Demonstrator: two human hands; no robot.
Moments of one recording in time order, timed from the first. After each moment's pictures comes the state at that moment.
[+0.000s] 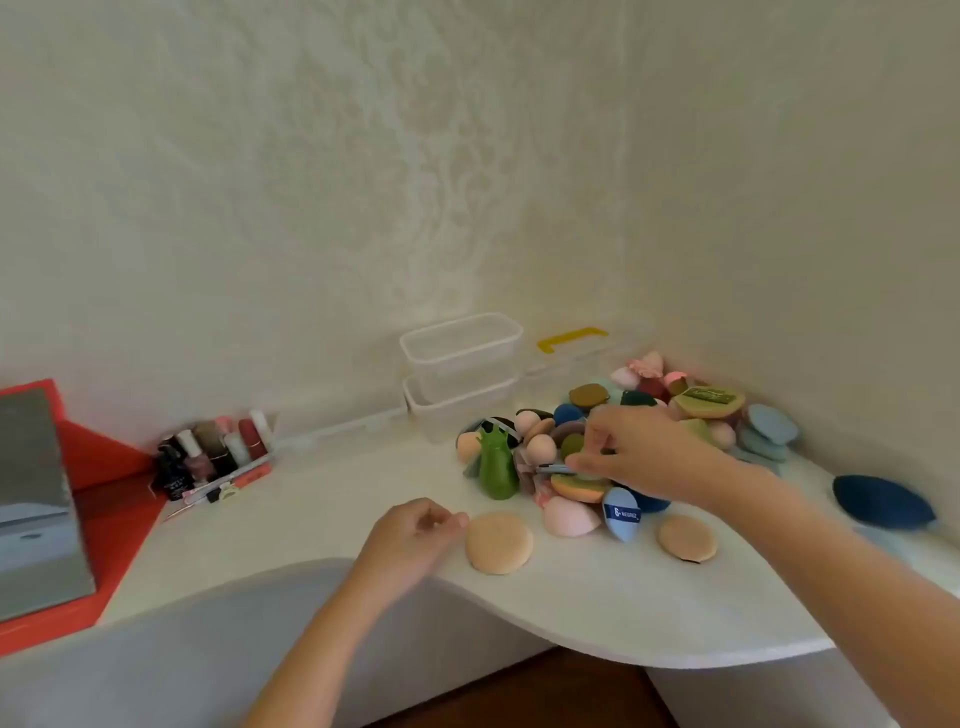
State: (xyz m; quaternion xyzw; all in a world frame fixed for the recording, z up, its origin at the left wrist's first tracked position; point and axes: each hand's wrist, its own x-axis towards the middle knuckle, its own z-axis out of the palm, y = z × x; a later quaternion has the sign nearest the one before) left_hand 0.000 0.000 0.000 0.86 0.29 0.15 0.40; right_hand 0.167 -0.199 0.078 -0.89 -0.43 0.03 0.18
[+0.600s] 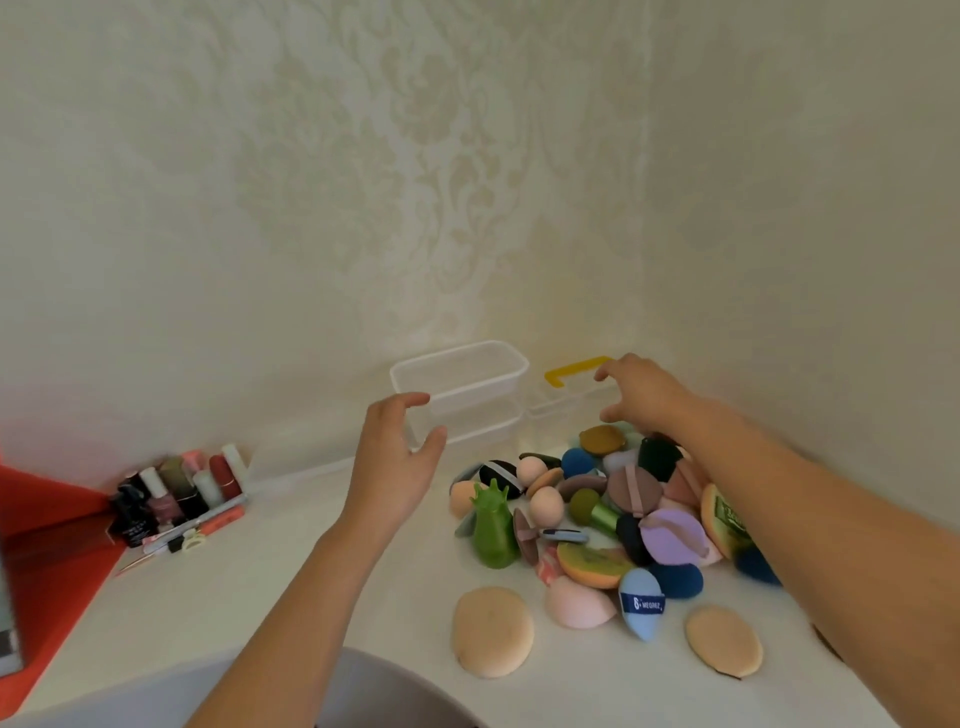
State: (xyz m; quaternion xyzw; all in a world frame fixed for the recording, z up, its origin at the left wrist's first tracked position) left_hand 0.090 0.044 0.069 0.85 0.24 0.37 0.29; right_hand 0.338 -0.119 0.075 -0.91 -0.38 -0.03 0.15
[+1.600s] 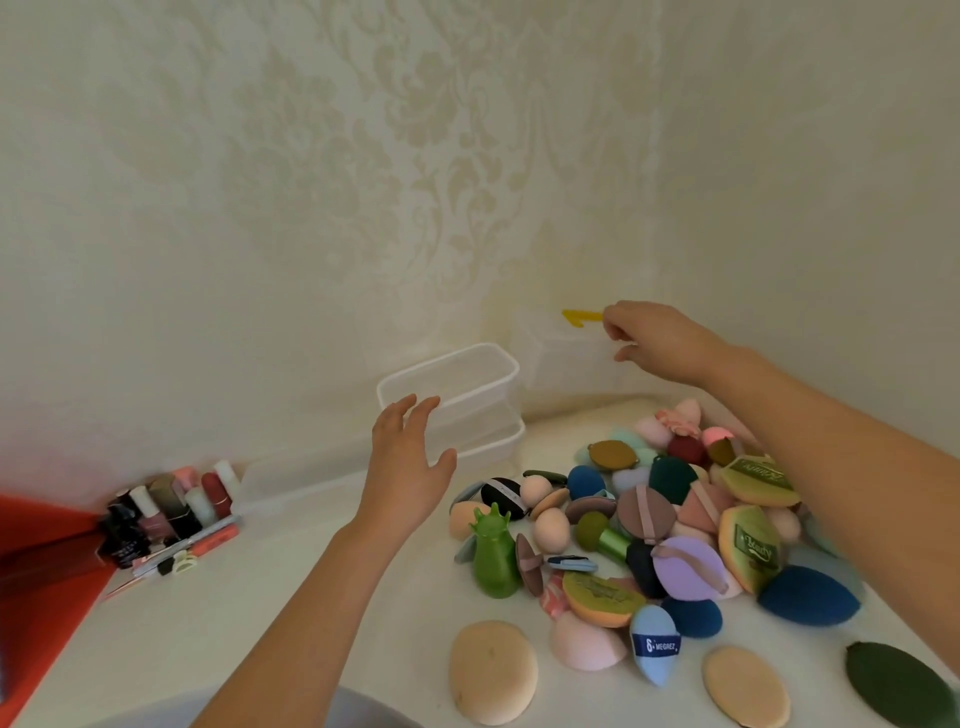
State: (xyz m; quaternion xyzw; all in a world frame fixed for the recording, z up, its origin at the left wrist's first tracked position) left_hand 0.120 0.063 0.060 0.90 0.24 0.30 0.19; right_hand 0.381 -0.117 0.129 -0.82 -0.53 -0.17 0.15
